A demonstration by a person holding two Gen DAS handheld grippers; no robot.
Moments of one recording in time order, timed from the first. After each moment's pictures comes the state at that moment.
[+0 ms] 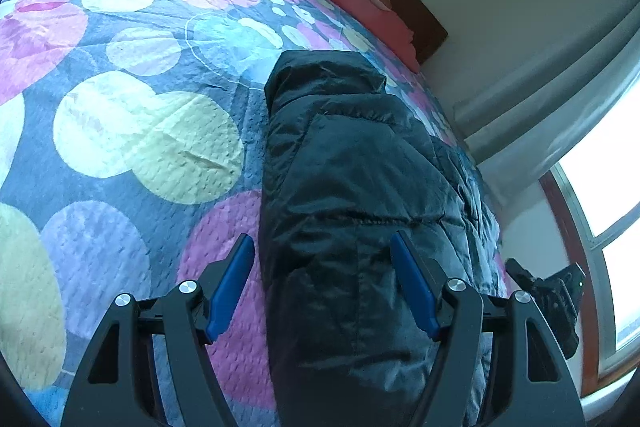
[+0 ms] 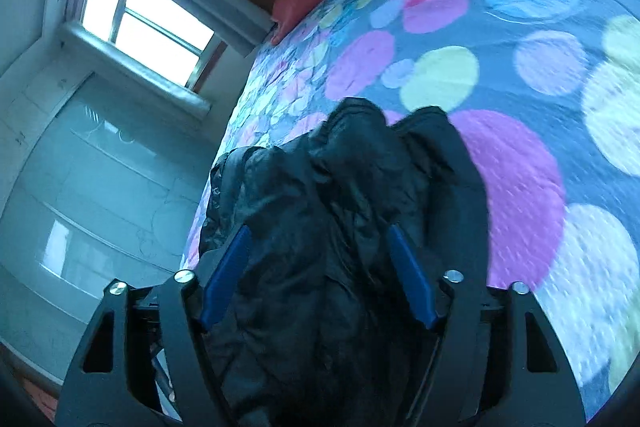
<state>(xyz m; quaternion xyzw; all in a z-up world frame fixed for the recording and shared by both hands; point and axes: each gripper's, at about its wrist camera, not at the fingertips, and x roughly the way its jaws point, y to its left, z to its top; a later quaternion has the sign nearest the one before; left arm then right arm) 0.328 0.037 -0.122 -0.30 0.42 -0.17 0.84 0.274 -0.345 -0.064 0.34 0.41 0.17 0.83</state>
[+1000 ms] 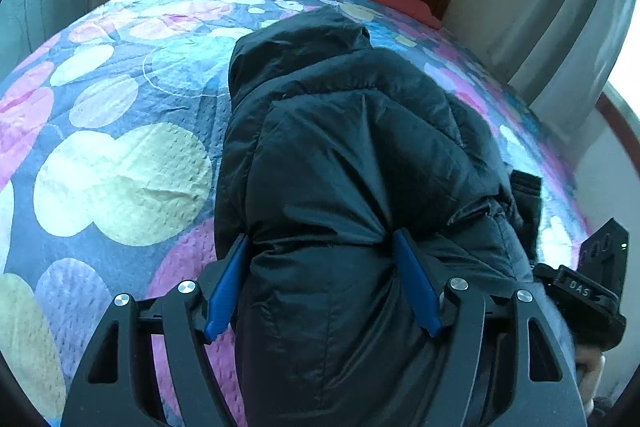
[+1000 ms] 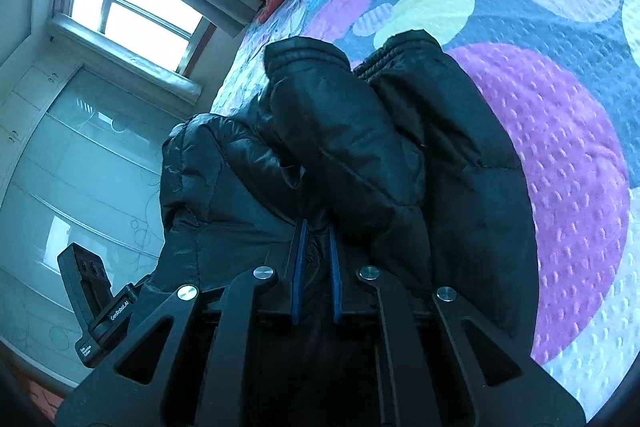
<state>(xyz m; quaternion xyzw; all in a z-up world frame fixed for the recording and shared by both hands) 0.350 -0.030 -0.126 -0.14 0.44 -0.12 0.88 0.288 -0.340 -0.131 0.35 0.43 0.17 0.81</state>
